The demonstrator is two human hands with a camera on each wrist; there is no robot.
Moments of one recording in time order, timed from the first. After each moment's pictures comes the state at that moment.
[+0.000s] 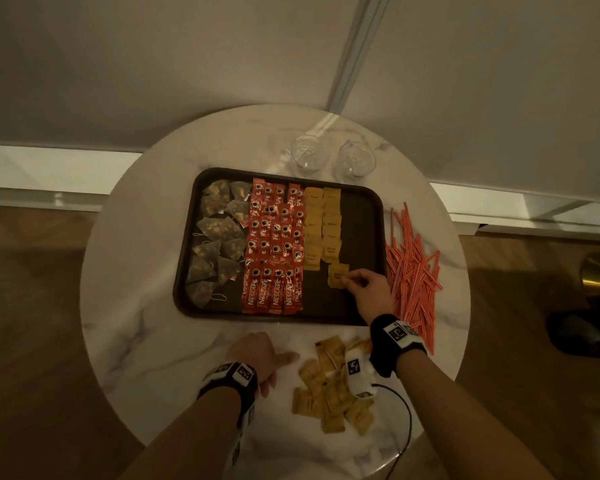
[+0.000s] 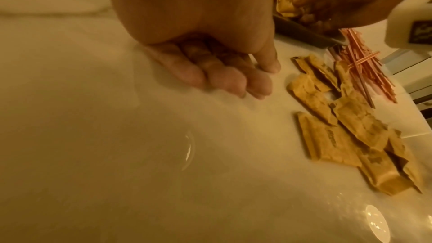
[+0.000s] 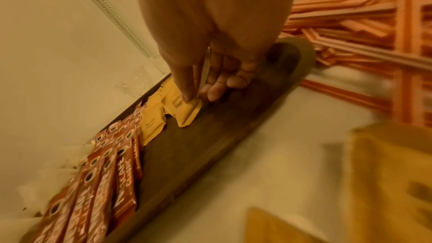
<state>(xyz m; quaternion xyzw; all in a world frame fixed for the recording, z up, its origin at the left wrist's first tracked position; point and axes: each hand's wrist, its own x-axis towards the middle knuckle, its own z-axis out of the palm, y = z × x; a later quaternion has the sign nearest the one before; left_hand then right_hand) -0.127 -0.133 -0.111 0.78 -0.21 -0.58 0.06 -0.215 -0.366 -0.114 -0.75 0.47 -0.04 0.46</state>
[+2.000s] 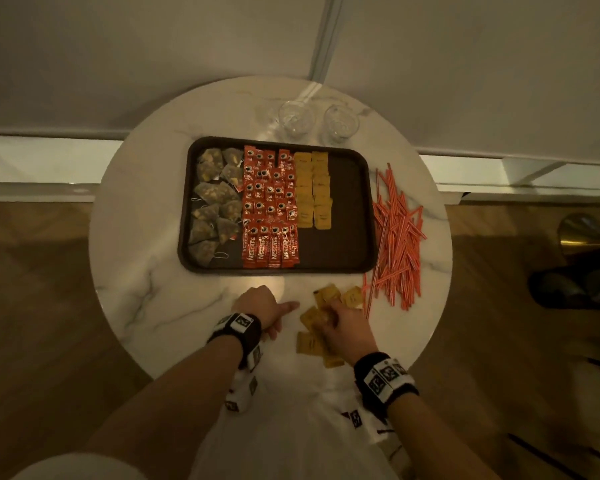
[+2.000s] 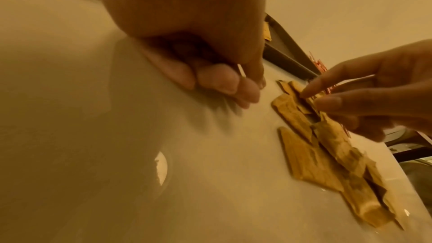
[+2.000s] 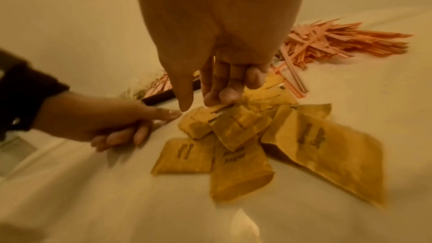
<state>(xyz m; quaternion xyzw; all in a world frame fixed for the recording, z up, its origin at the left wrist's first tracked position) -0.138 -0.124 -0.115 0.80 -0.22 -0.54 0.12 -0.308 -0.235 -0.087 -0.83 0.41 0.15 0.36</state>
